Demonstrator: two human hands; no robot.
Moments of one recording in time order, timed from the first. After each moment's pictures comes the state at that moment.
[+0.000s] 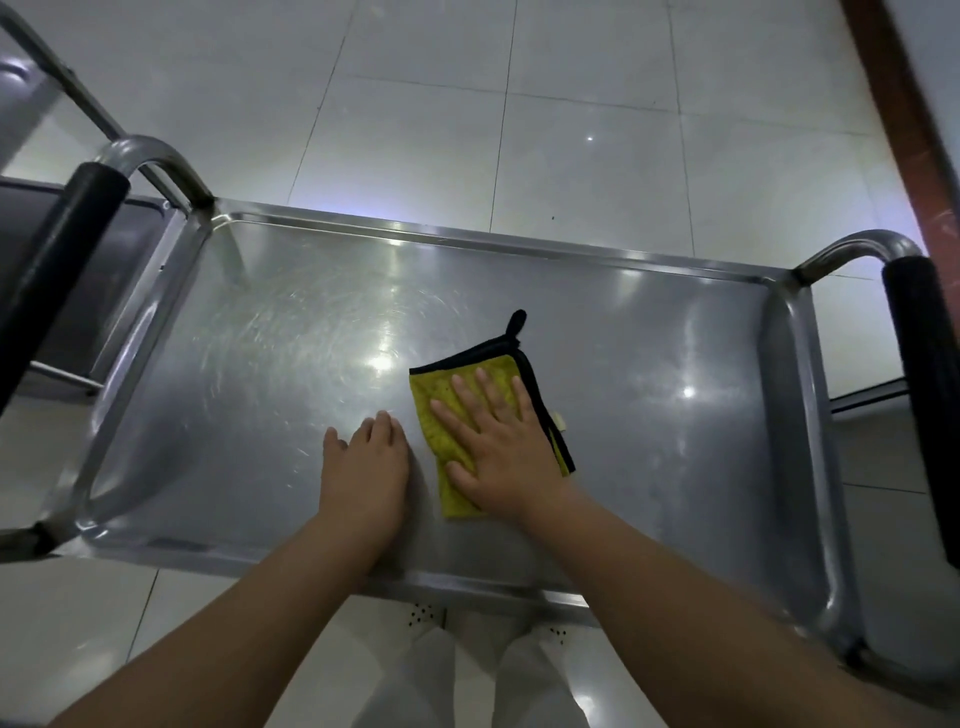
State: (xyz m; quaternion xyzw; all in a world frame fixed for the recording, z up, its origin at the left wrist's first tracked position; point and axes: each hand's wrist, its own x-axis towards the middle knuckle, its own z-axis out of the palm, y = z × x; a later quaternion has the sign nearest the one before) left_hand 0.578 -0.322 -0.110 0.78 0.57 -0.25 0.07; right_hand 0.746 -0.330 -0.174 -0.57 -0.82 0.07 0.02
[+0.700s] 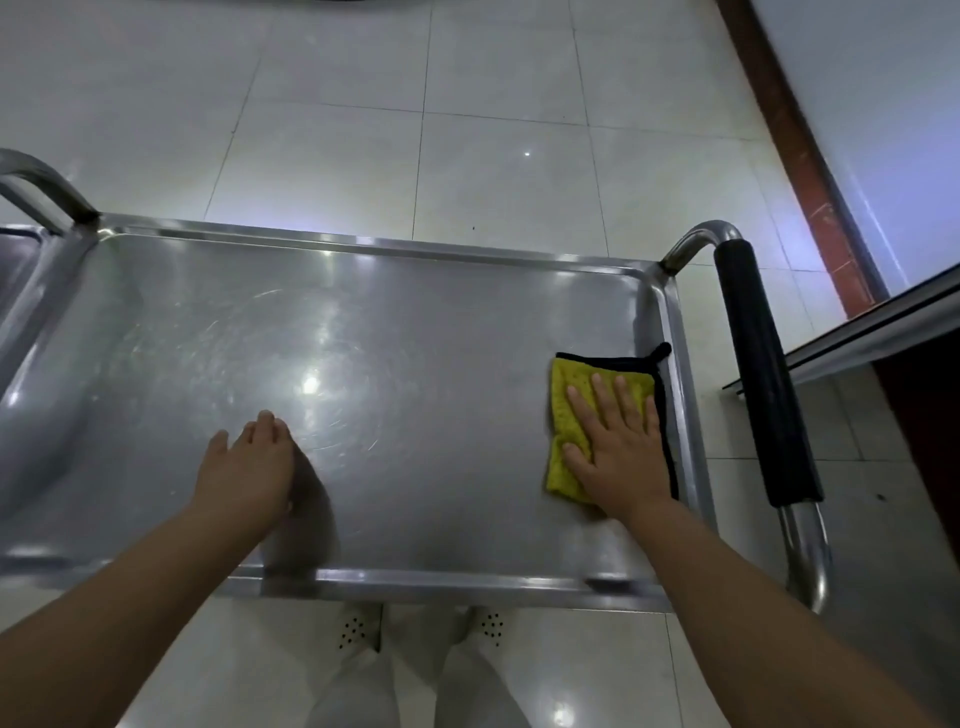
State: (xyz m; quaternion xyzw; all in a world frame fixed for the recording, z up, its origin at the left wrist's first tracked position) left_hand 0.642 -0.338 -0.094 0.77 0.54 -0.35 0.00; right_hand 1.005 -0.433 -0.167 -0.77 -0.64 0.06 0.00
